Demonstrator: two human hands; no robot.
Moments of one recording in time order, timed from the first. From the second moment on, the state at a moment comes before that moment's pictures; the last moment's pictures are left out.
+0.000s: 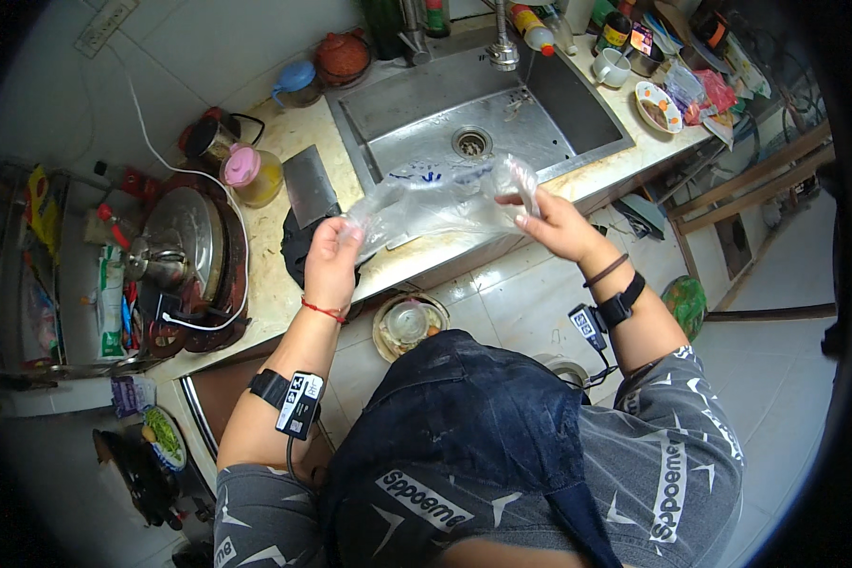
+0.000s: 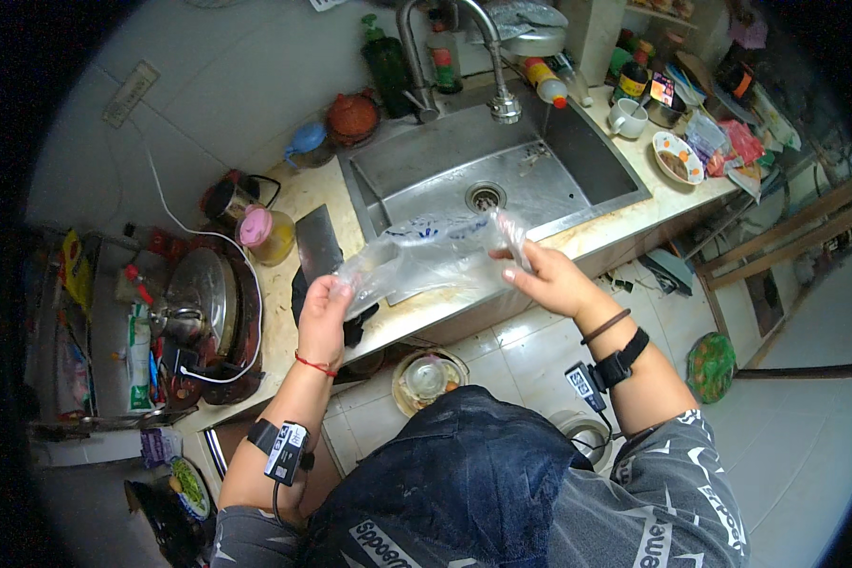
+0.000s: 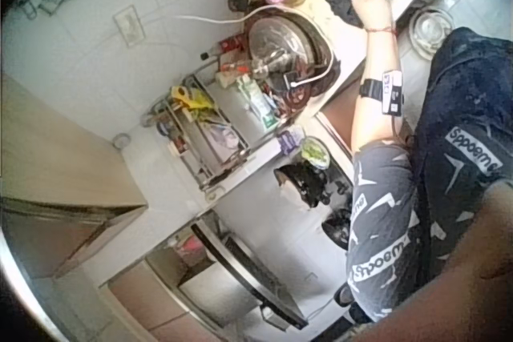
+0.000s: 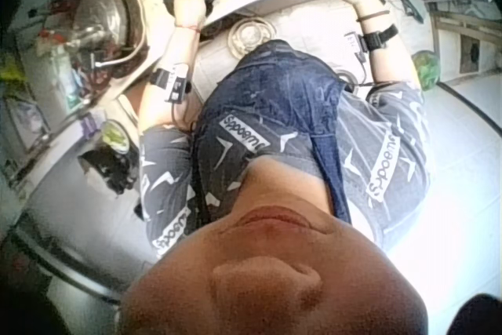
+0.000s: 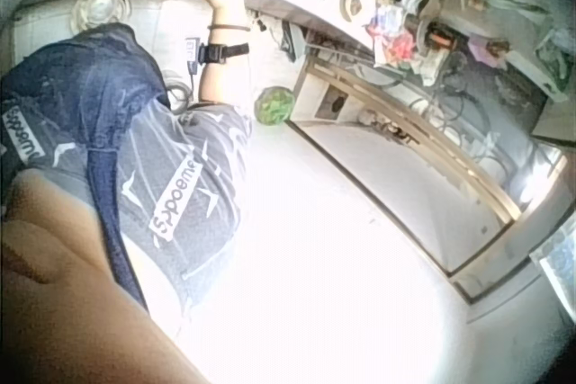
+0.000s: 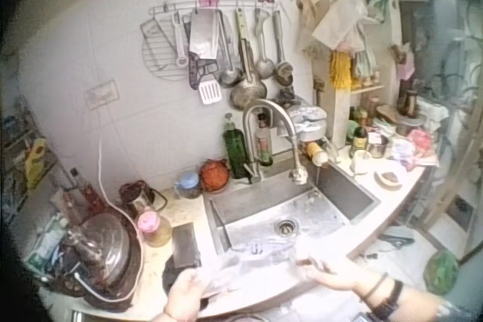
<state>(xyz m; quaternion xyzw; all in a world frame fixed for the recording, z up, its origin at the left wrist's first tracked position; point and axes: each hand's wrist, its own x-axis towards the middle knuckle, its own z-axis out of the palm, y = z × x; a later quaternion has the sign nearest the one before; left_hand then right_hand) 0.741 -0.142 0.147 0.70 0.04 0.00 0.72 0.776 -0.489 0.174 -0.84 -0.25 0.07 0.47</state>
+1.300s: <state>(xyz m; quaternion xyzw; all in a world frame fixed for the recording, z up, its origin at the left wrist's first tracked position) 0.682 -0.149 0.119 0.71 0.00 0.01 0.70 0.745 -0.473 0.207 -0.89 -0.15 0.12 0.42</state>
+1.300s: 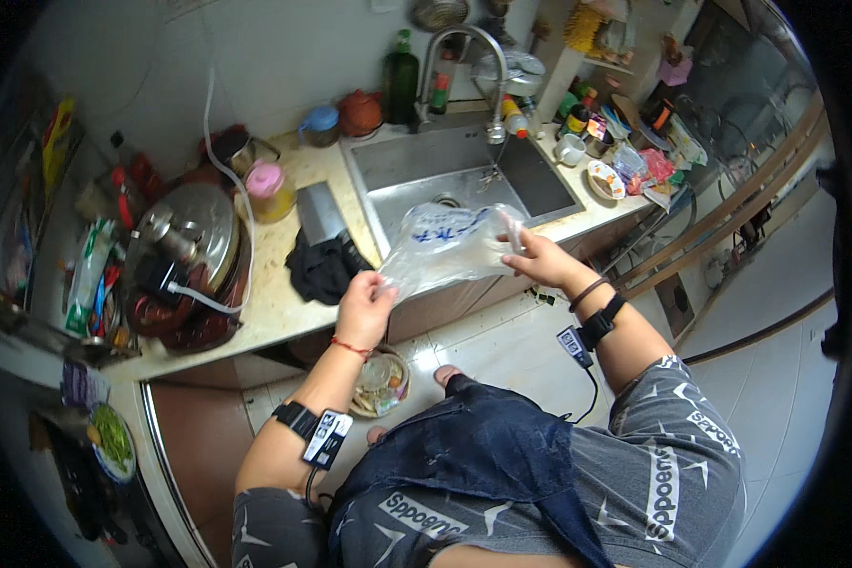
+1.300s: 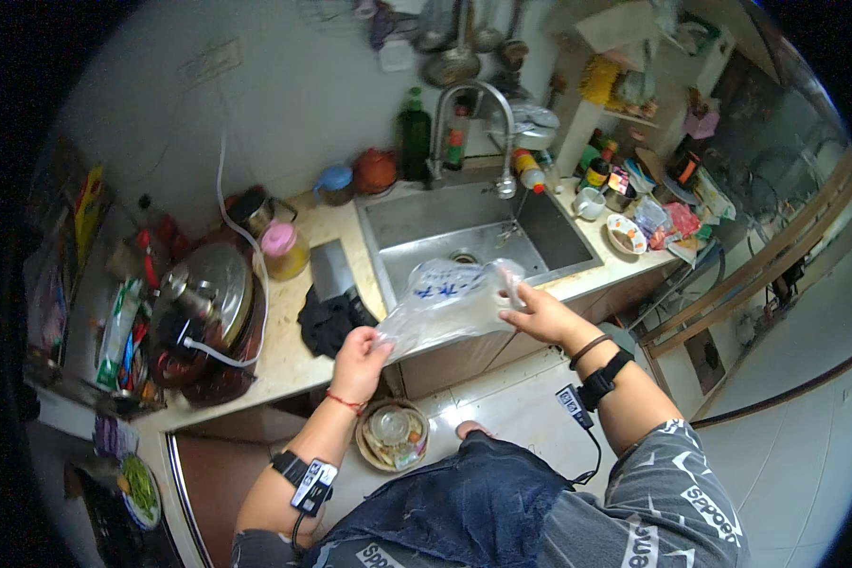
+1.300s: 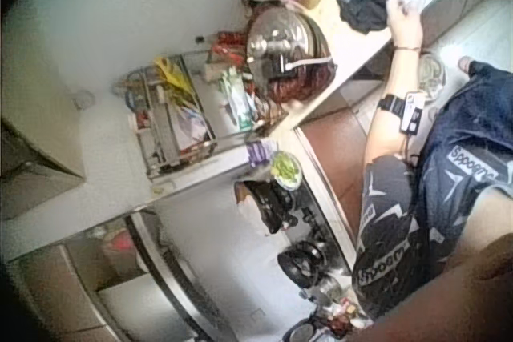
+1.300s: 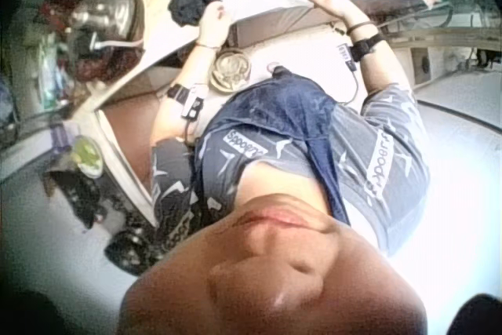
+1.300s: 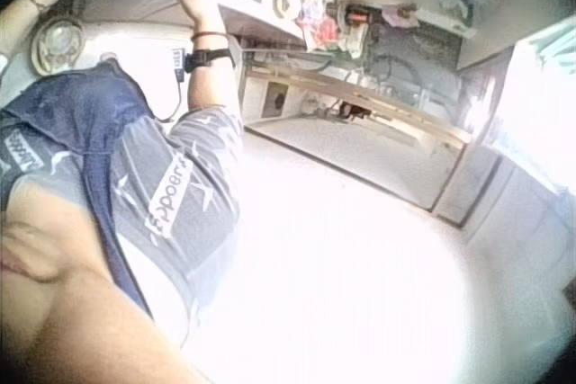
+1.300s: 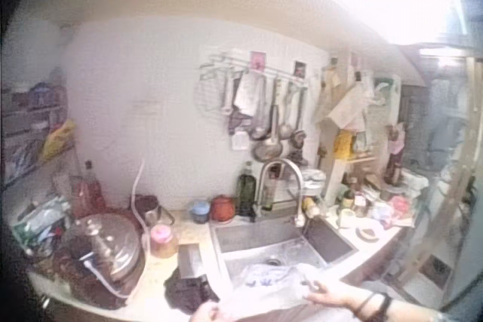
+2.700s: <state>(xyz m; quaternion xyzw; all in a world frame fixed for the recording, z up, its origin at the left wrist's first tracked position) 0.765 -0.256 0.190 0.51 0.05 -0.05 0.86 0.890 -0.611 0.202 -0.76 -0.20 0.30 0.54</state>
